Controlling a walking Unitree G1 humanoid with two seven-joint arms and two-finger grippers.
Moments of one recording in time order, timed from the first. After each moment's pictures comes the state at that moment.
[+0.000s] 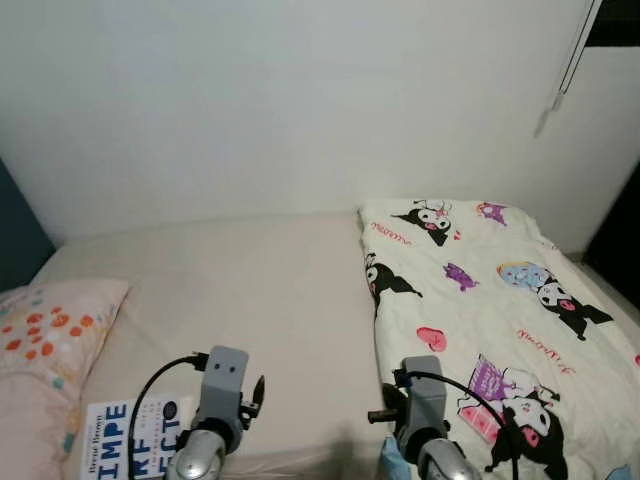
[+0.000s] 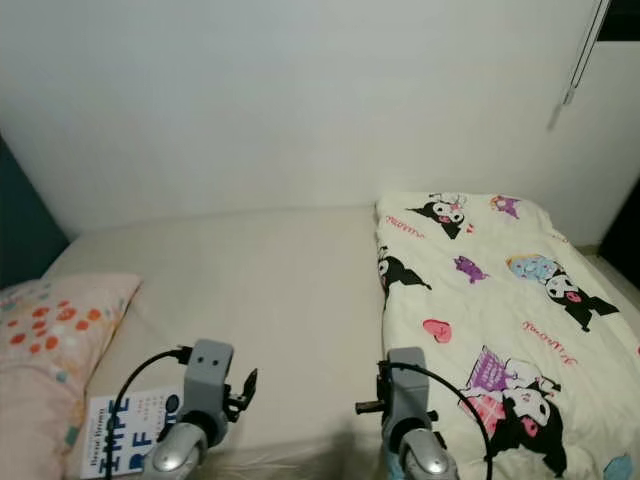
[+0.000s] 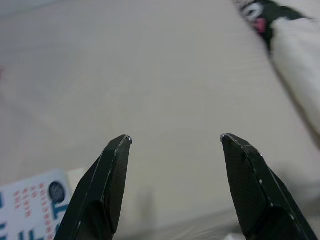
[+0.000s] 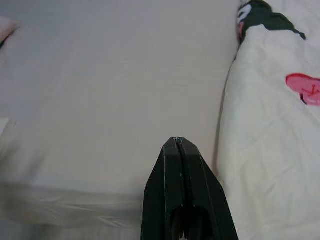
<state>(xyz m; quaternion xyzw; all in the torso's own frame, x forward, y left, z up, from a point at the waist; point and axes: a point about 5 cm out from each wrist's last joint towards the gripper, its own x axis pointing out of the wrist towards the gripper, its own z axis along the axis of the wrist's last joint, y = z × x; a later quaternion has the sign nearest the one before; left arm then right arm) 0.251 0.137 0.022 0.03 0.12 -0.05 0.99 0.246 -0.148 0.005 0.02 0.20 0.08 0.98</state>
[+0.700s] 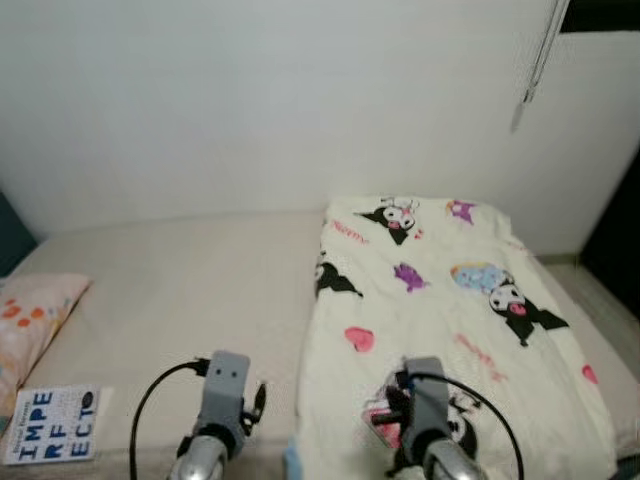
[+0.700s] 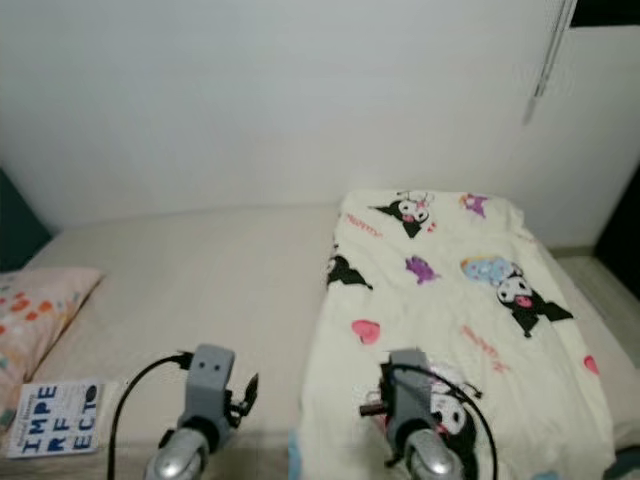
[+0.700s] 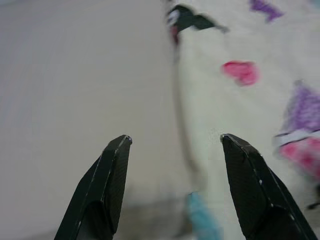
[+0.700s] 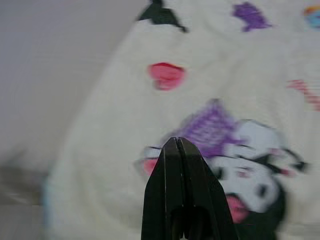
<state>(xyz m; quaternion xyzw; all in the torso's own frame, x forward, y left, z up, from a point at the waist) 0.246 0.130 0.021 0.03 0.13 -0.06 0.99 0.244 -0.156 0.004 0.01 0.20 0.08 0.98</state>
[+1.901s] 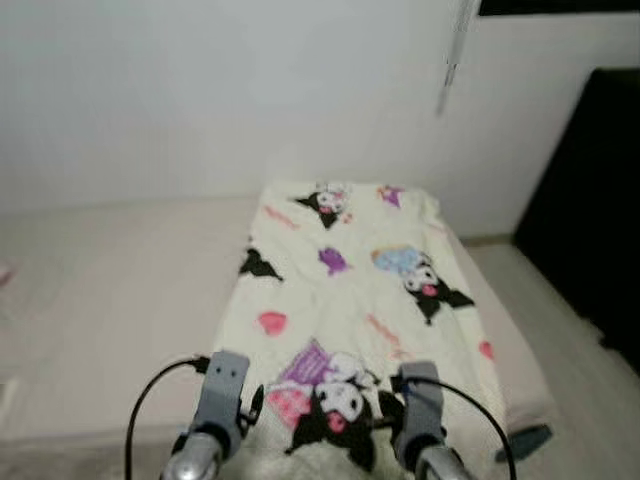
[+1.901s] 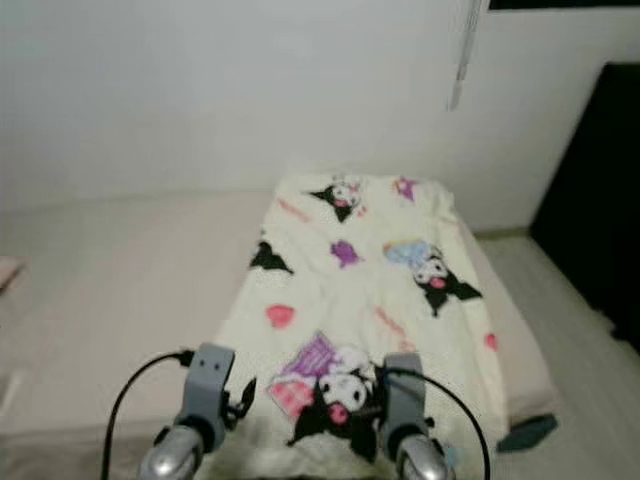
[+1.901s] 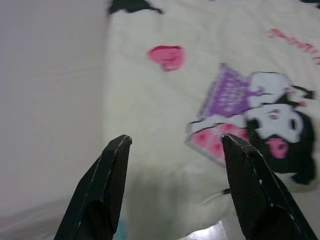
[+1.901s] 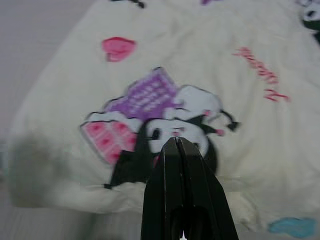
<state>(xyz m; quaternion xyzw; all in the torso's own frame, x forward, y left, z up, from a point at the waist) 0.247 0.131 0.021 0.04 0.14 -0.08 0.99 0.240 -0.147 0.003 0.02 0.21 0.08 0.97</state>
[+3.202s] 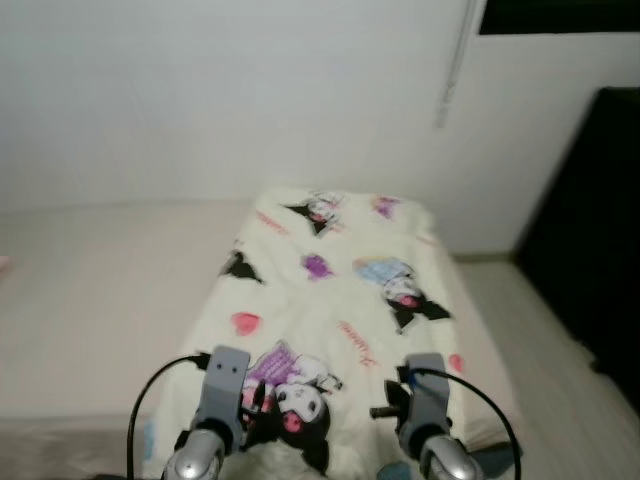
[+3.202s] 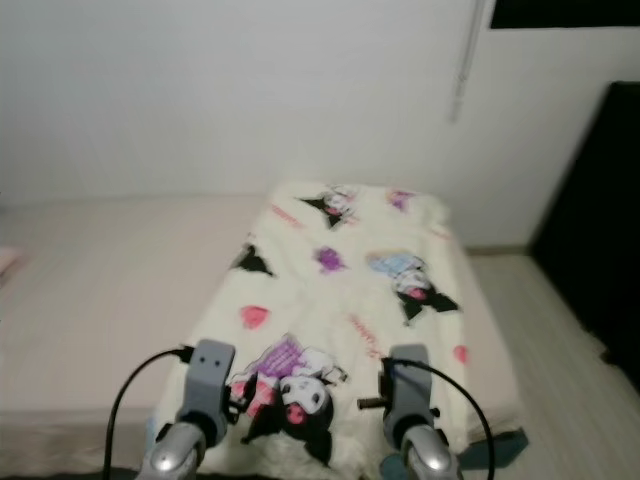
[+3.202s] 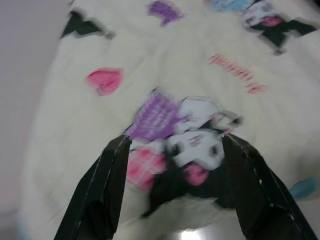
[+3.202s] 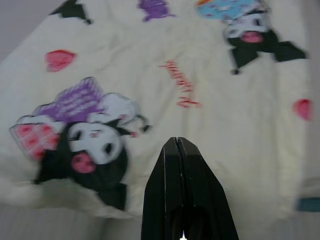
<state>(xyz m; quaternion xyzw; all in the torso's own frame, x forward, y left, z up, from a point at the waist) 0.246 0.131 0.023 0.04 0.13 -0.07 0.99 0.242 -0.151 0.006 0.03 0.20 0.08 0.98</state>
